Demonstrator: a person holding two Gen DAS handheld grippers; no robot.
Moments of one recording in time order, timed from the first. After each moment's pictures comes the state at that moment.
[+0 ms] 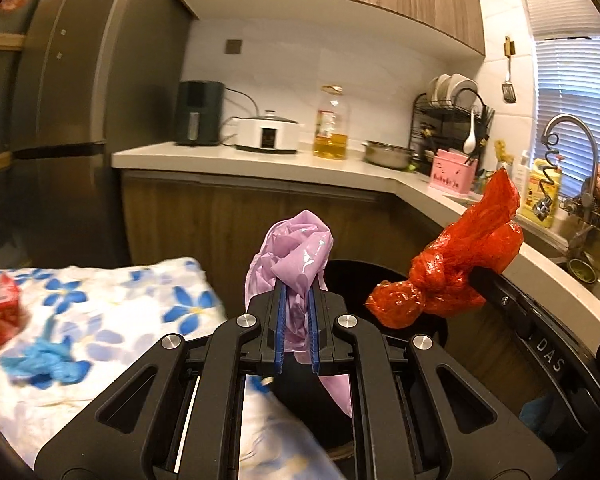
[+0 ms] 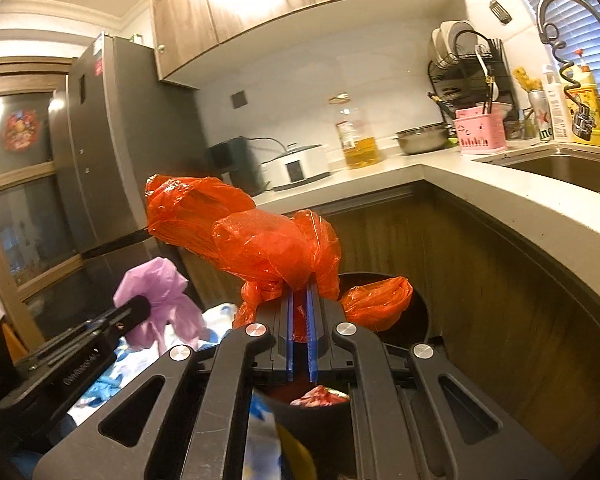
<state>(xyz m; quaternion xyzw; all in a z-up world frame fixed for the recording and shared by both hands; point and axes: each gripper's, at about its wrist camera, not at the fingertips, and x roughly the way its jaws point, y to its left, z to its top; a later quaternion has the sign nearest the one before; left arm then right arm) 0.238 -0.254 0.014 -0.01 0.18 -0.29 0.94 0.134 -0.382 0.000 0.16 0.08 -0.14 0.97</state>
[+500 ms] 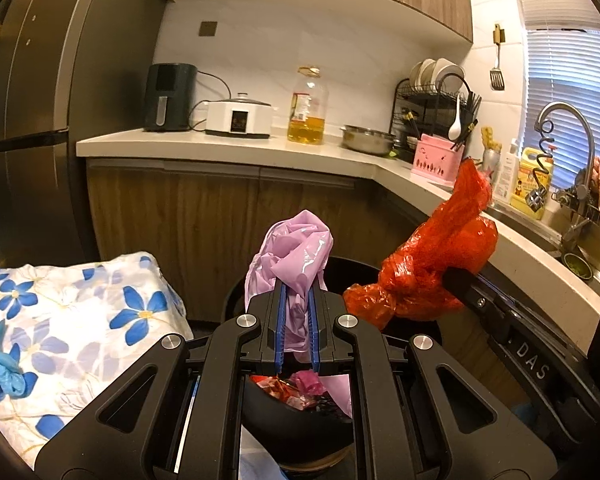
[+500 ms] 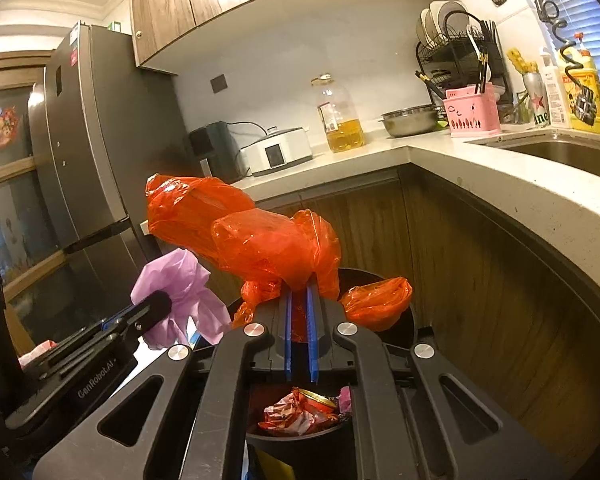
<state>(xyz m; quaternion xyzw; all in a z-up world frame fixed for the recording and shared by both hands) 0.272 -0.304 -0.008 -0.01 0.20 -0.33 0.92 0.167 -0.416 -0.013 0.17 0.12 -0.15 0.97</state>
